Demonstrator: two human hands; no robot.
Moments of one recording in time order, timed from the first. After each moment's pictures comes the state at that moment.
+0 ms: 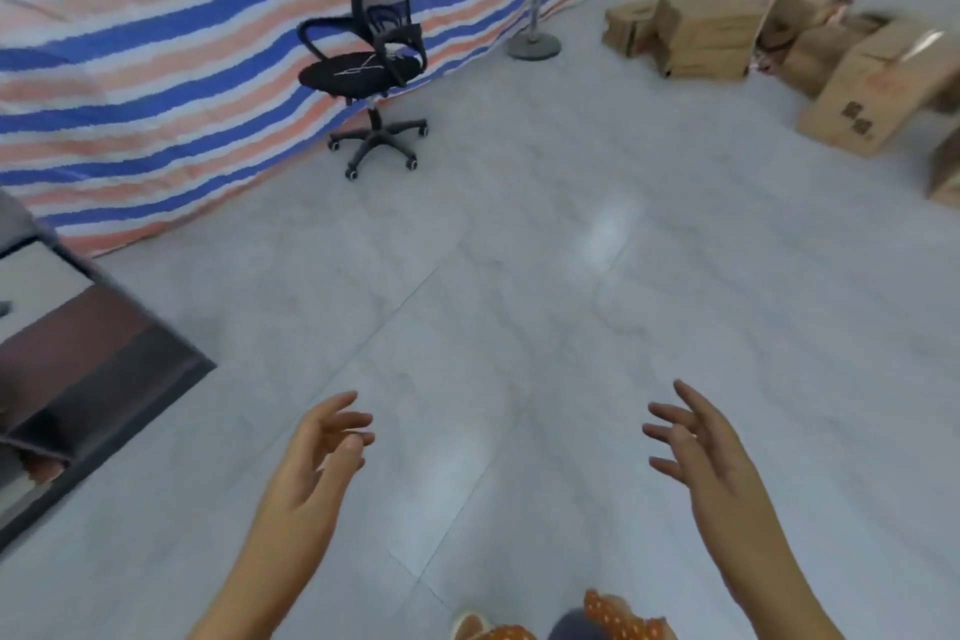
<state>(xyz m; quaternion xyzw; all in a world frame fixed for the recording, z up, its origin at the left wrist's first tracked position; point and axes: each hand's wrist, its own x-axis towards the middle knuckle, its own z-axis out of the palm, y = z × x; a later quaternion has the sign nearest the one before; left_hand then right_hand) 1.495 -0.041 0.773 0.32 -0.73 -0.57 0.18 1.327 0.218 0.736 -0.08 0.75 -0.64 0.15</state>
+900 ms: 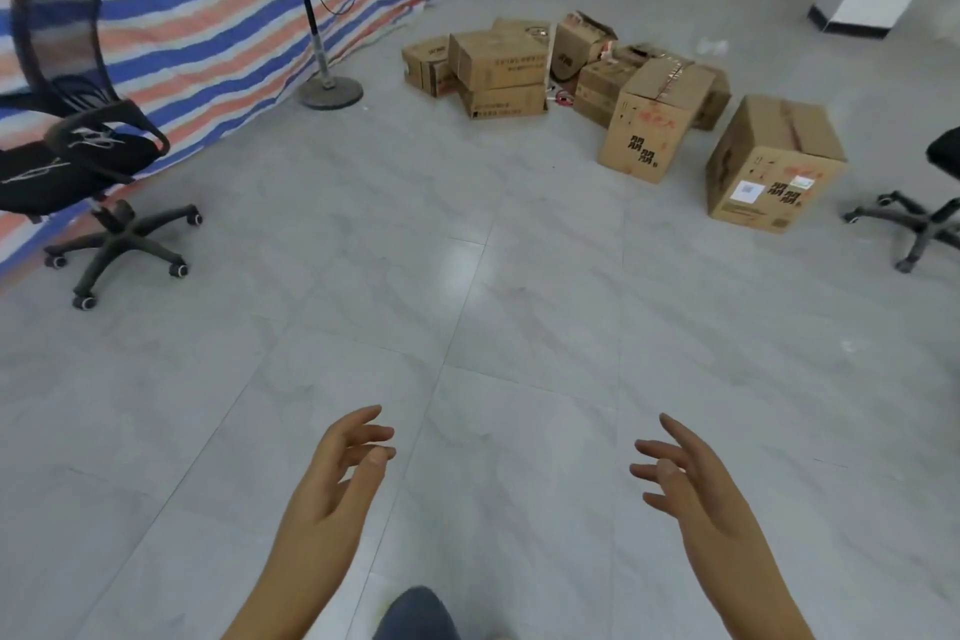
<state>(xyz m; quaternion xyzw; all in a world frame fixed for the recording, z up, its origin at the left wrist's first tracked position) 0.965 0.070 0.759 0.18 -0.76 -0.62 0.06 0.918 0.357 0.750 0.08 0.79 -0.61 0.05</state>
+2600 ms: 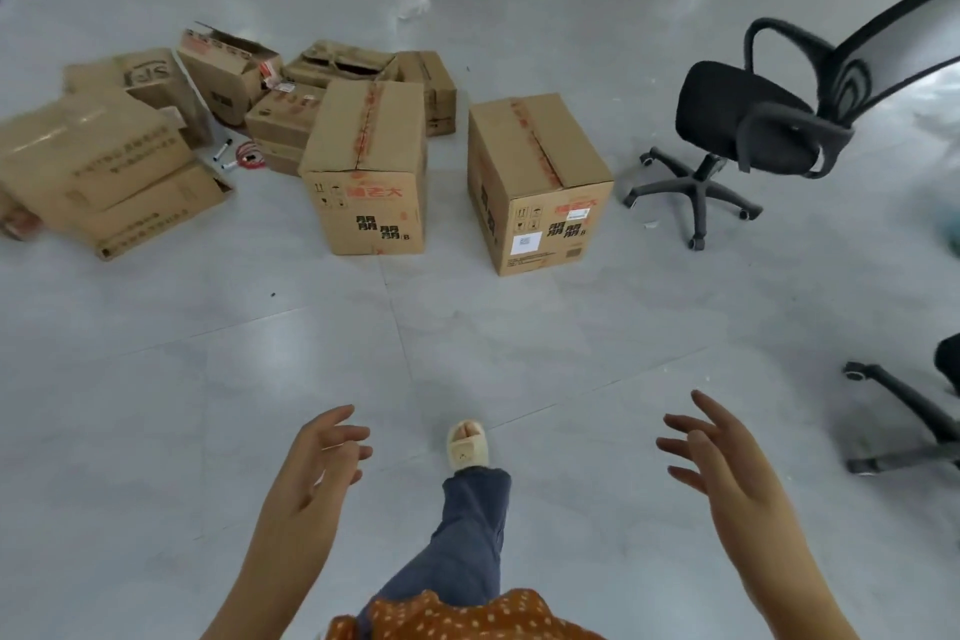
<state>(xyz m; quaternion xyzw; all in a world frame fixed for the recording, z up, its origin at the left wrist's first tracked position) 0.000 0.480 0.717 0.01 -0.80 -0.59 -0.14 0.131 0.778 0.705 0.34 0.73 -0.58 -0.15</state>
